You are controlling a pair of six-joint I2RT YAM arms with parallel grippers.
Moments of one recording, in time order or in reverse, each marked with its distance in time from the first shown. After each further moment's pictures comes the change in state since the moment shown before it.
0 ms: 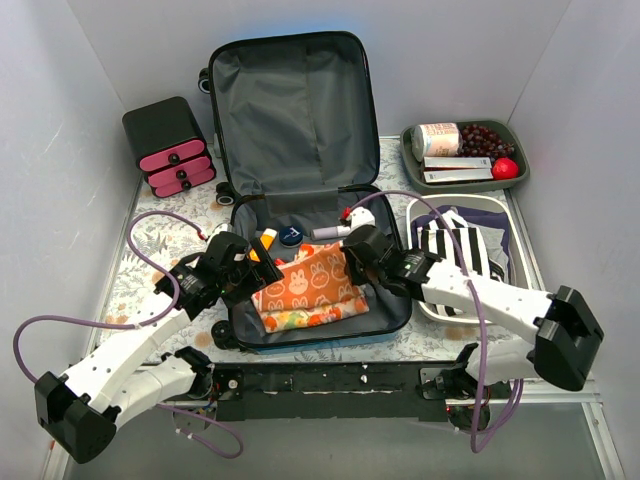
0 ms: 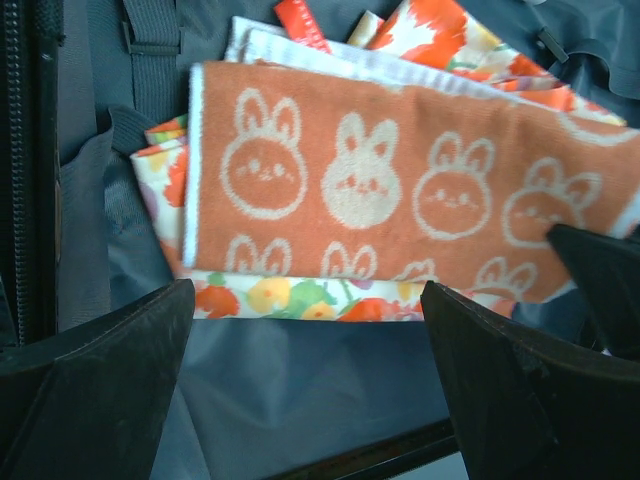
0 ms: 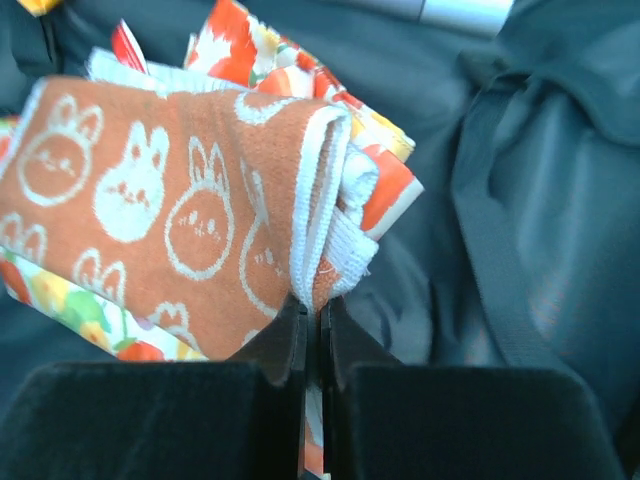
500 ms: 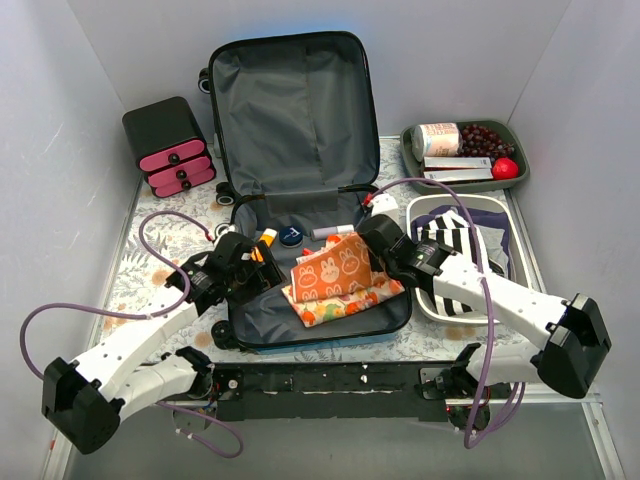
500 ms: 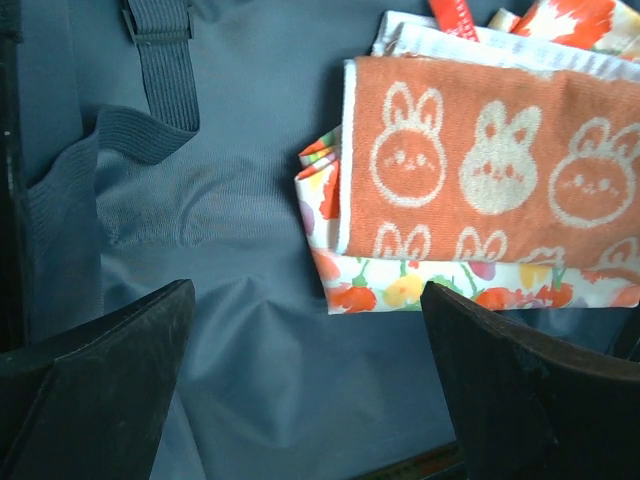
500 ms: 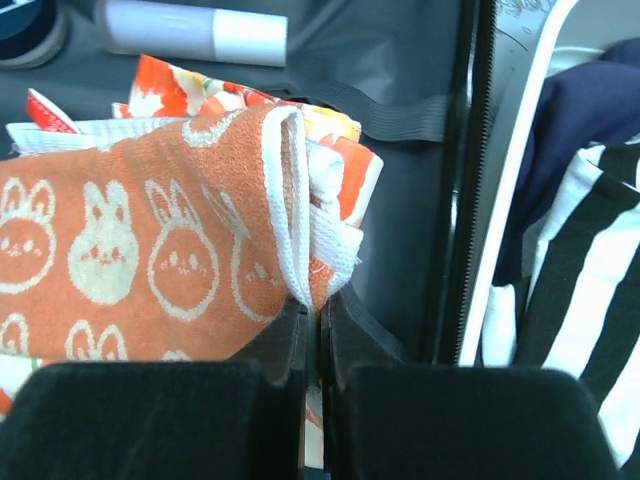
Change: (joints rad) left arm 0.000 0.053 -0.030 0.042 0.017 0.011; right arm -0.063 -0.063 0.067 -0.167 0.254 -0.037
